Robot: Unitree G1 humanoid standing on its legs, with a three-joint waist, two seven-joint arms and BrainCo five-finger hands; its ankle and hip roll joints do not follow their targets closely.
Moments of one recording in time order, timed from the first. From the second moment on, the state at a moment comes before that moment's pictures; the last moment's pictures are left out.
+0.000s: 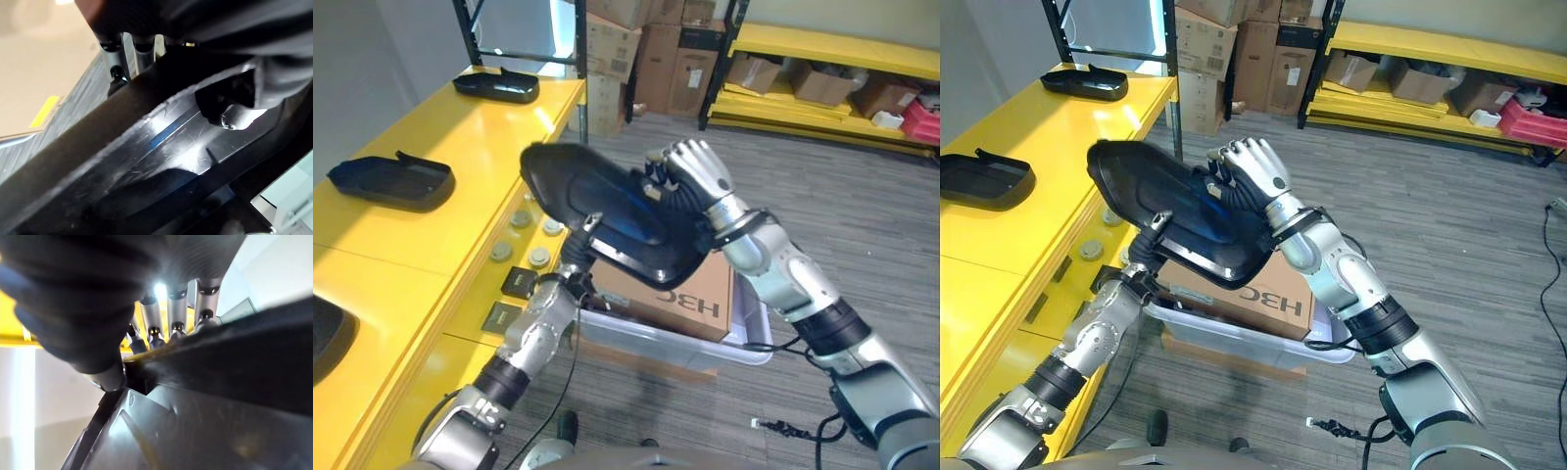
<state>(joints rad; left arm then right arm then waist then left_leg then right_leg) -0.33 0.25 -0.43 0.10 -0.88 -0.08 0.15 -0.57 -0.65 0.42 -0.13 -0.59 -0.14 -0.20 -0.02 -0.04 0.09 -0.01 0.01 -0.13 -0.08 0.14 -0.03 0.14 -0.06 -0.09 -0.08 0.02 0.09</state>
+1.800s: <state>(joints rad) 0.00 0.53 0.10 -0.43 -0.06 -0.31 0.10 -0.04 -0.28 0.16 1.27 -0.01 -0.12 -0.07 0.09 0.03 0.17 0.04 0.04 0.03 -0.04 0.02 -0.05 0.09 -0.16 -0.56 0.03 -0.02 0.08</state>
